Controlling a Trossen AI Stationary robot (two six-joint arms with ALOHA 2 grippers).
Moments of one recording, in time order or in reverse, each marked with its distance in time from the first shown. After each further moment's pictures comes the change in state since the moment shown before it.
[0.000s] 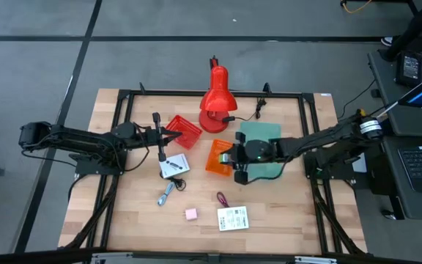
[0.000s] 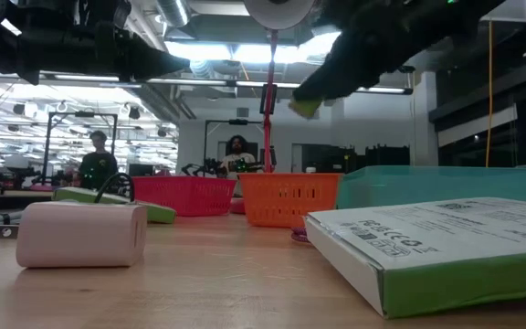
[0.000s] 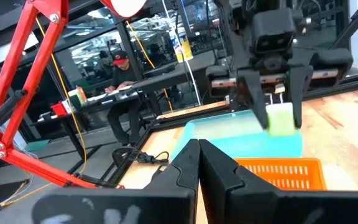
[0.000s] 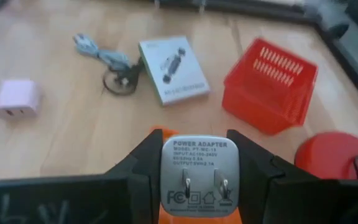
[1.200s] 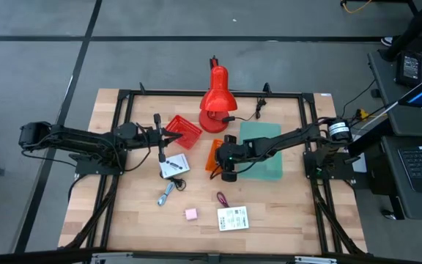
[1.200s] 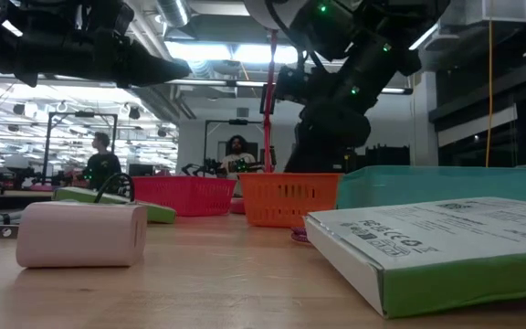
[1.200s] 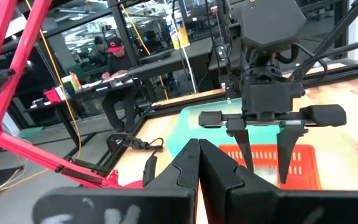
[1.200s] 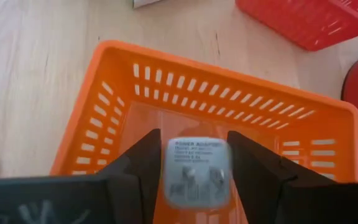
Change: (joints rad) left arm 0.000 0.000 0.000 -0.056 0.000 -0.027; right arm -0.064 0.323 0.224 -0.270 -0.023 0.057
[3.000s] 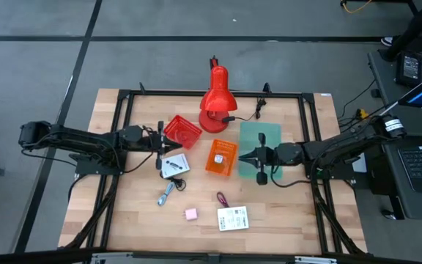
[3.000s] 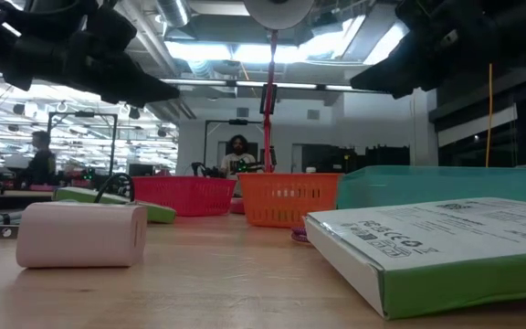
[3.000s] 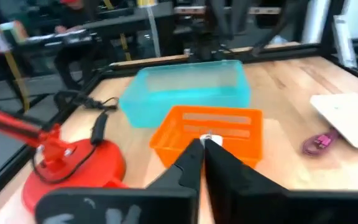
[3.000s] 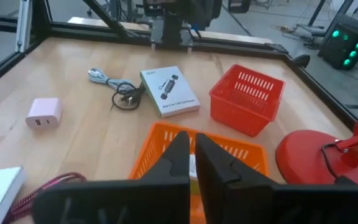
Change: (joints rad) left arm -0.028 -0.015 0.000 -0.191 0.103 -0.160; right arm 0.144 -0.670 -0.618 0.556 0.106 -0.036
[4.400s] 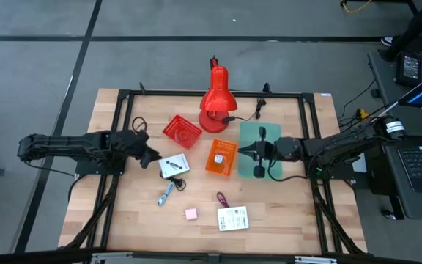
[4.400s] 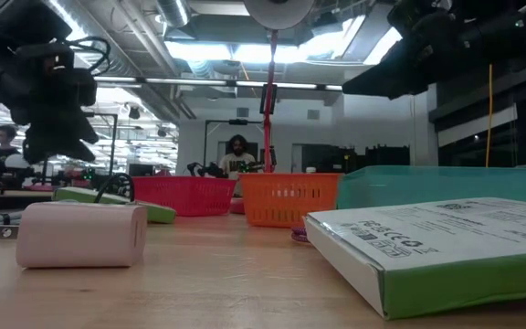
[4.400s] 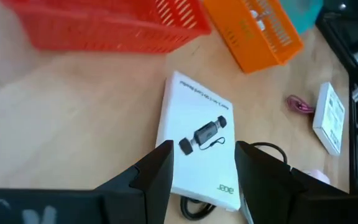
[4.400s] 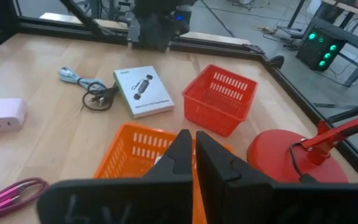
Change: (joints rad) left arm 0.000 -0.496 0.000 -0.955 0.028 -0.909; right arm -0.082 0.001 0.001 0.021 -0.002 -0.054
